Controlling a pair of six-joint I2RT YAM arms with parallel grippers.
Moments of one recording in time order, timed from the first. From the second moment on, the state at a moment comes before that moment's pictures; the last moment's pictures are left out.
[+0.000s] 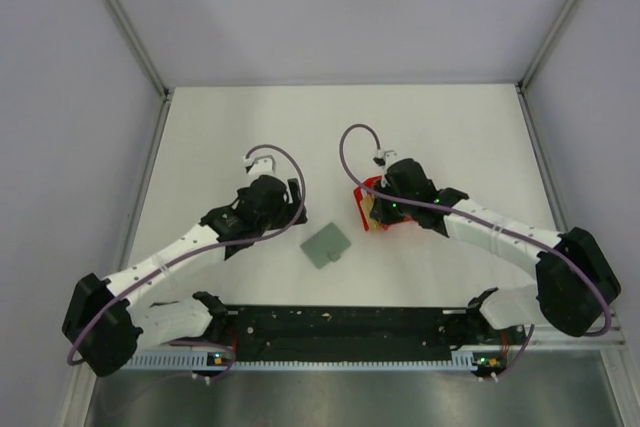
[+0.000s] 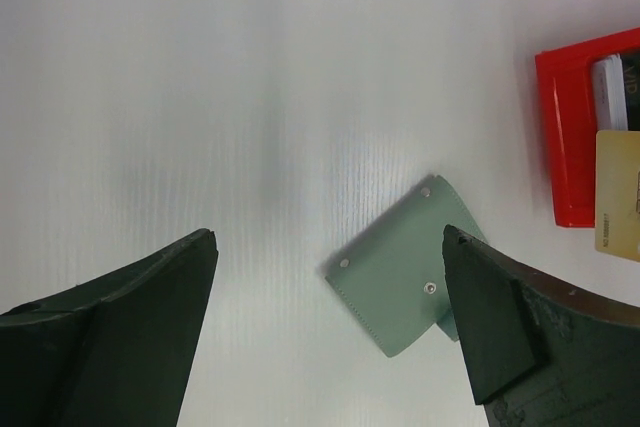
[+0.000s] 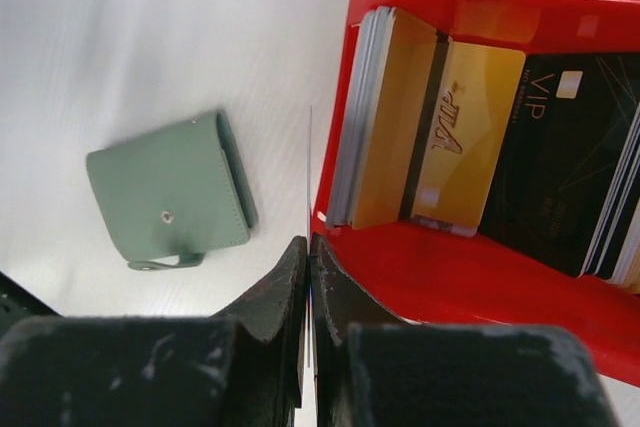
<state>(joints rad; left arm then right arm) -0.70 1.10 0.74 -0.40 -0.33 -0.71 0.68 1.33 0.81 -0.25 -0.06 0.40</state>
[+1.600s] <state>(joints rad) -0.68 0.99 0.55 -0.45 -0.42 -0.81 1.19 1.47 0.84 -0.05 0.42 1.10</state>
